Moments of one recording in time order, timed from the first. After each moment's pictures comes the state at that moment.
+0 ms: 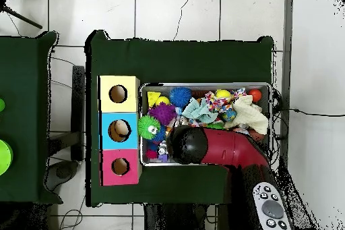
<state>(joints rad) -0.37 -0.78 0.07 1.82 -0.21 0.62 1.58</state>
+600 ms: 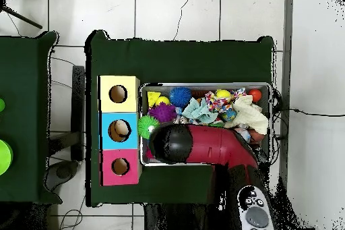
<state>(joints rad) -0.29 -0.85 0.07 1.81 -0.17 0.70 1.58</state>
